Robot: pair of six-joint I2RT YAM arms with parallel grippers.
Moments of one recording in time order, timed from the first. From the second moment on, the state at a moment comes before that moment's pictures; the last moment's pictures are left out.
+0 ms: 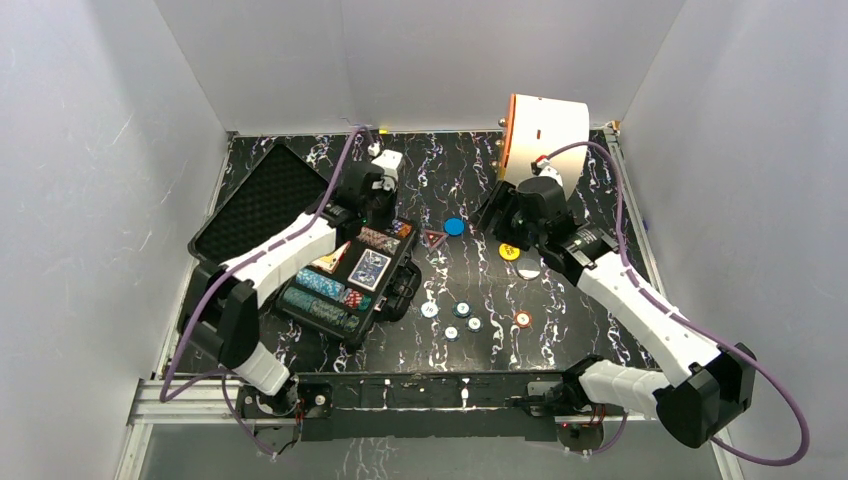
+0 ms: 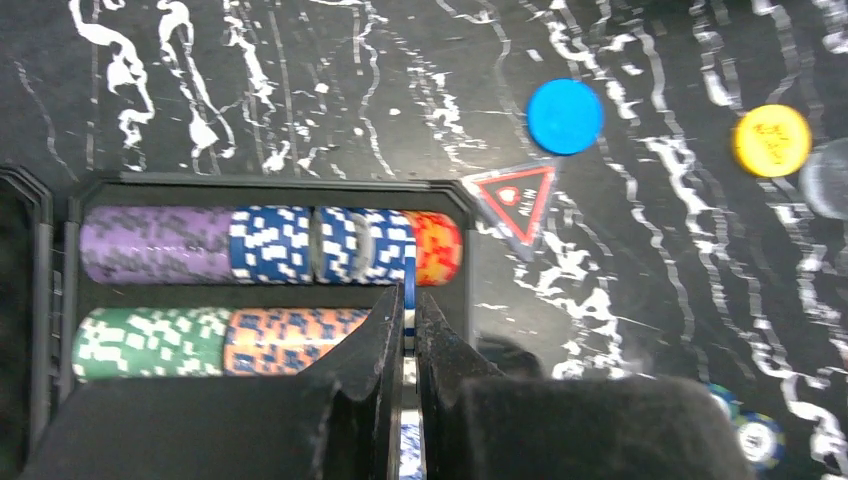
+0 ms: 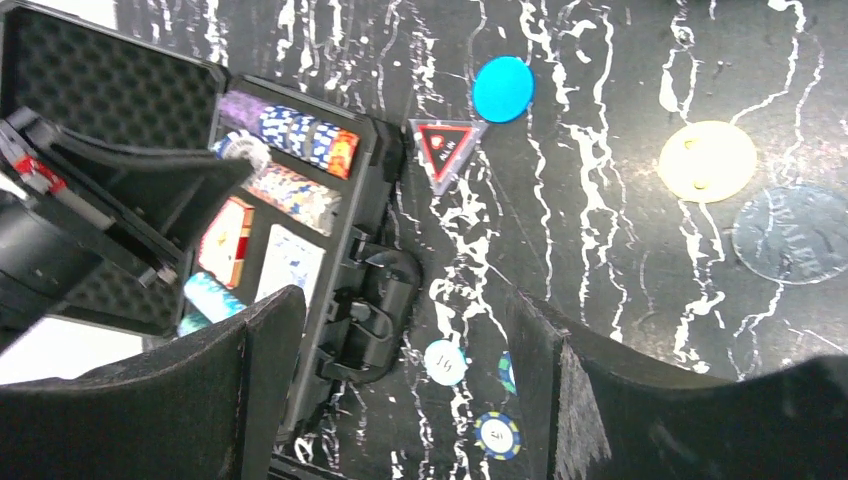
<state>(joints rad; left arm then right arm) -0.57 1.53 1.13 -0.24 -0.03 -0.18 0.59 1.13 1.05 -0.51 0.10 0.82</state>
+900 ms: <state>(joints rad) -0.56 1.83 1.39 -0.46 -0.14 0.04 0.59 1.18 1.02 -0.52 0.09 0.78</state>
